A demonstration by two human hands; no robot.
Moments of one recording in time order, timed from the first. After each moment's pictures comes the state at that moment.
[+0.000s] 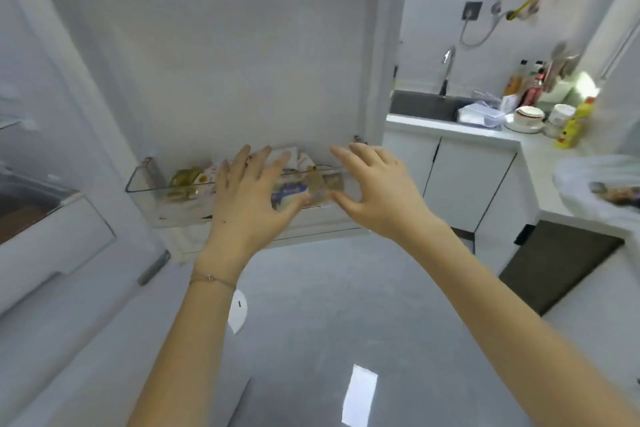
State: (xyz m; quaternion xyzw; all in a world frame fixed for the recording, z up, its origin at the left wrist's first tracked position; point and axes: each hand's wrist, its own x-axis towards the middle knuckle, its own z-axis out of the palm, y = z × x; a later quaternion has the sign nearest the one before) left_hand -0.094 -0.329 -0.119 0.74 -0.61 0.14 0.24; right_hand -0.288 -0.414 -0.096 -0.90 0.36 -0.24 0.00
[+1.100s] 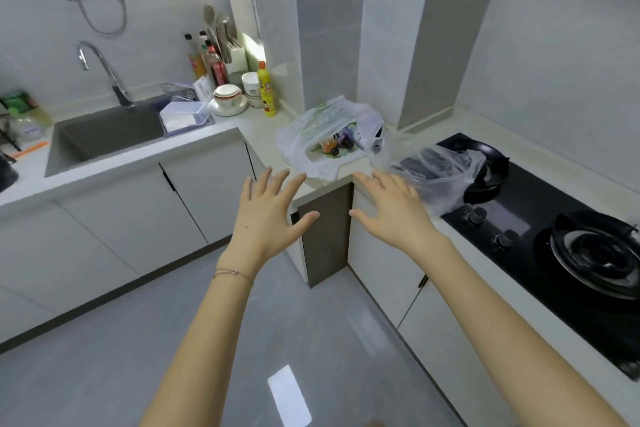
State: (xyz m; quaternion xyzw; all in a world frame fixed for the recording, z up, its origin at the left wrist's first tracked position) left_hand -0.540 -0.774 -0.197 0.37 -0.92 -0.03 0.13; right_hand -0.738 -0.659 -0.191 -0.57 0.81 -0.15 0.03
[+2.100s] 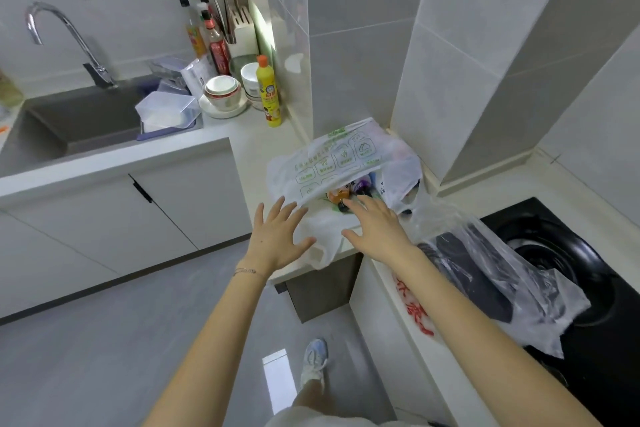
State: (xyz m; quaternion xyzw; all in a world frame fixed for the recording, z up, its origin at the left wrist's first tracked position) left_hand -0.755 -1.058 -0.328 0.45 -0.89 -0.09 -0.02; right_hand -0.958 -0.977 -0.302 -0.64 0.75 -0.09 0.15
